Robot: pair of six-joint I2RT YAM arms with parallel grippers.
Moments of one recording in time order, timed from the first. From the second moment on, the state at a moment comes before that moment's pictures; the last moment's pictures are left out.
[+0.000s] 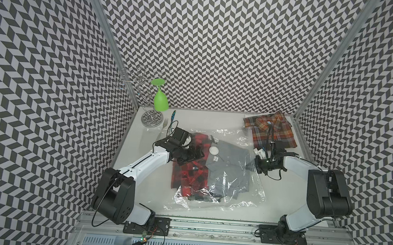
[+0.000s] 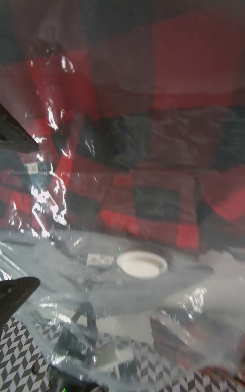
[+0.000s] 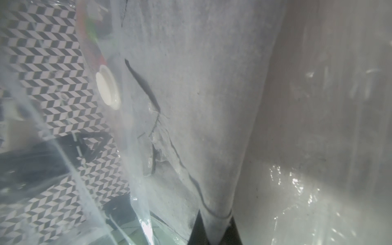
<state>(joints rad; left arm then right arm) -0.42 1.47 0.95 -0.56 0.38 -0.68 0.05 1.61 0.85 -0.54 -0.79 0.32</state>
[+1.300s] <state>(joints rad) -0.12 1.62 0.89 -0.46 0.57 -0.49 -0.68 1.37 0.64 -0.57 -0.52 0.48</state>
